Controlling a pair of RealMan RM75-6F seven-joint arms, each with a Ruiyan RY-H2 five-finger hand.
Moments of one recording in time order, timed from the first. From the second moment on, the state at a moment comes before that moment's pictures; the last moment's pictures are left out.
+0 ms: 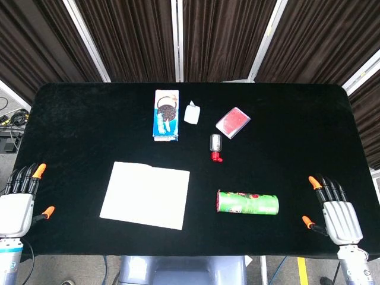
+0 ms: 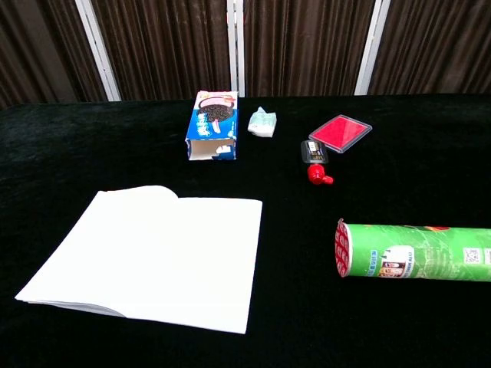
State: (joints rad) left arm -0.06 -1.26 -0.05 -1.64 1.51 1.56 0.28; right arm 0.07 -1.18 0.03 -1.64 -1.54 1.47 -0.06
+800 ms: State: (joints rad) left arm -0.07 -1.27 -0.04 -1.64 1.52 1.54 0.30; right arm 0.07 -1.18 0.03 -1.64 -1.54 1.48 -0.06
